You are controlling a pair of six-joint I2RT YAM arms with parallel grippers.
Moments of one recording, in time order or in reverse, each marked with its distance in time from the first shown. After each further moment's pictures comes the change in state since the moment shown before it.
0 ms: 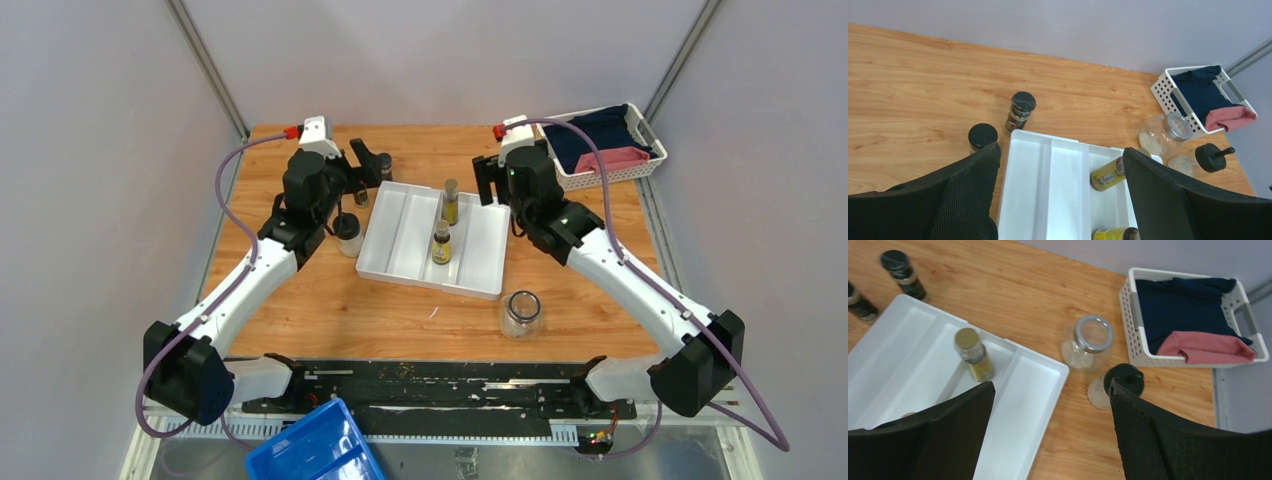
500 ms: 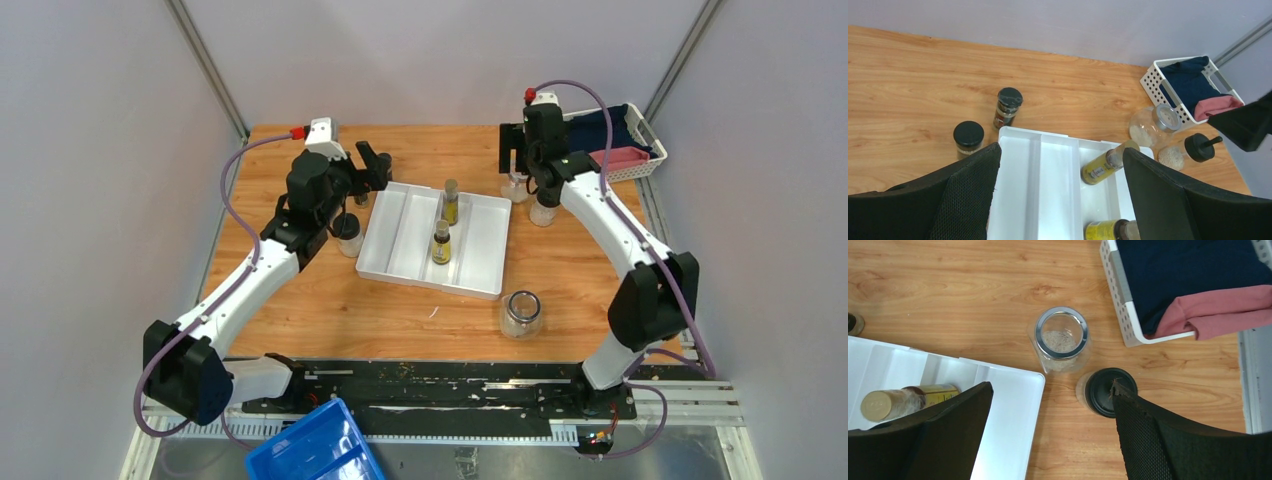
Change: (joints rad) left arm -0.027 0.000 0.000 0.000 0.025 0.000; right arm -0.307 0.291 0.253 -0.172 -0.147 0.179
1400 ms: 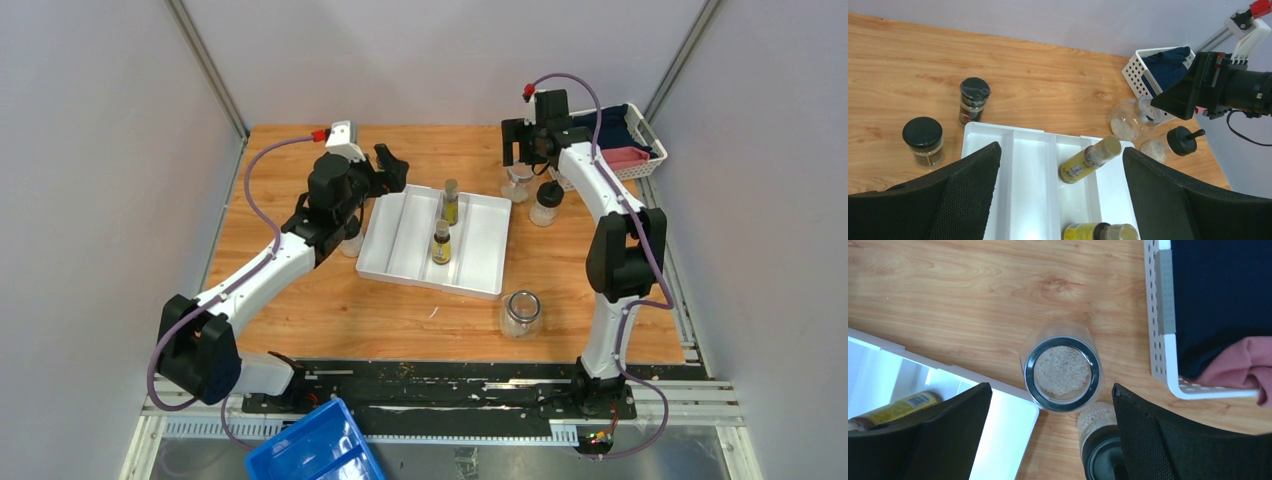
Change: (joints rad) left arm -0.061 0.100 -0.011 0.103 0.009 -0.063; right arm -0.159 0.365 0.286 -0.091 -0.307 -0.080
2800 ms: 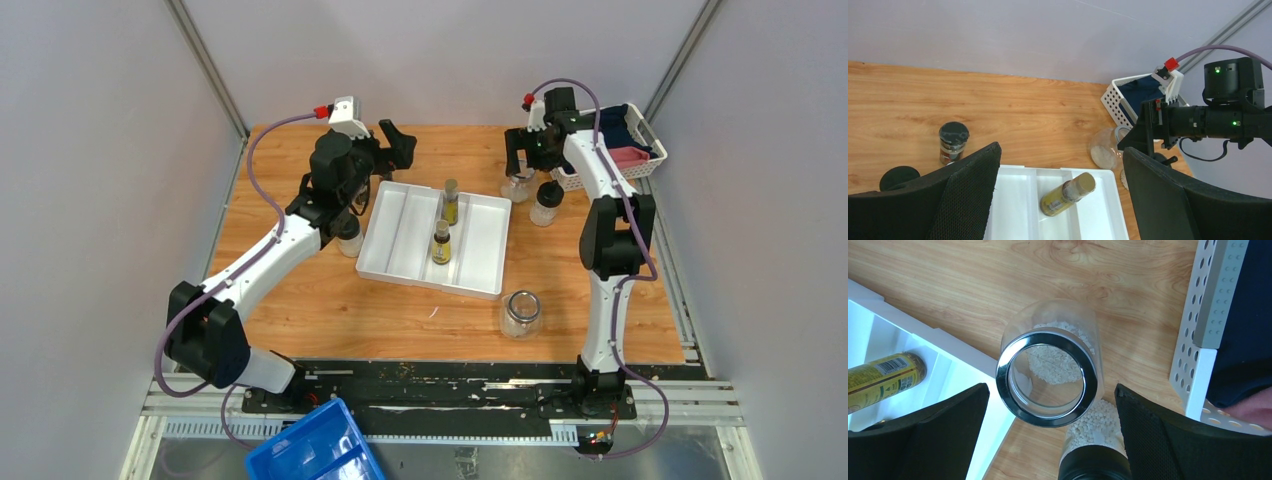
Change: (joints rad) left arm -0.001 0.089 0.169 0.013 0.021 0.004; right arm -0.088 0.231 0.274 -0.285 -0.259 -0.143
